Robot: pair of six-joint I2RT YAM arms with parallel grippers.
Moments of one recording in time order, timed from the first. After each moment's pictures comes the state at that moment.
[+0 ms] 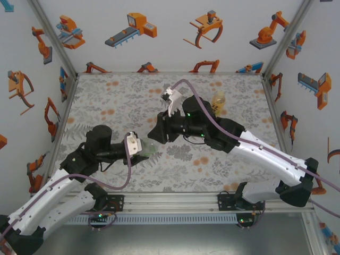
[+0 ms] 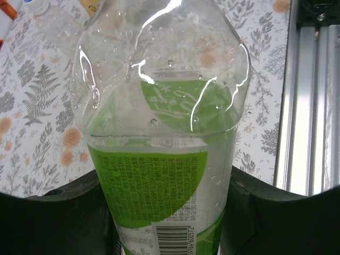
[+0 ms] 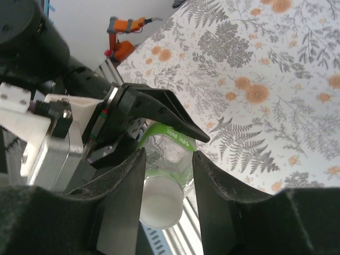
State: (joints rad) left arm -0.73 0.69 0.73 -0.48 0.52 0.53; right arm 1.05 1.29 1.40 -0.46 -0.21 0.36
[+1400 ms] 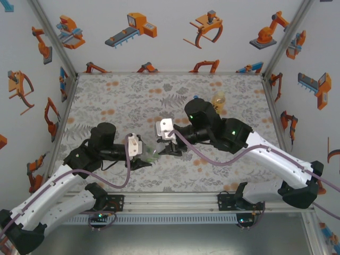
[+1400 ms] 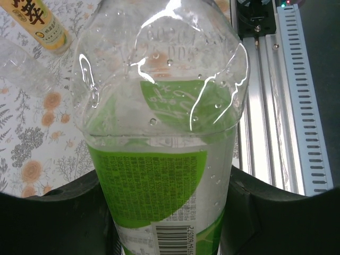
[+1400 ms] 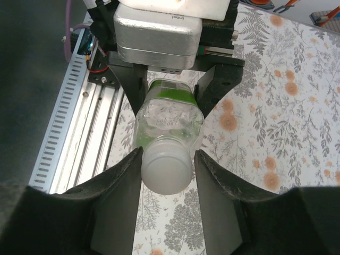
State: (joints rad) left arm -0.73 0.75 0.76 -0.51 0.71 0.55; right arm 1.06 1.26 1.44 -0.69 -0.56 -0.53
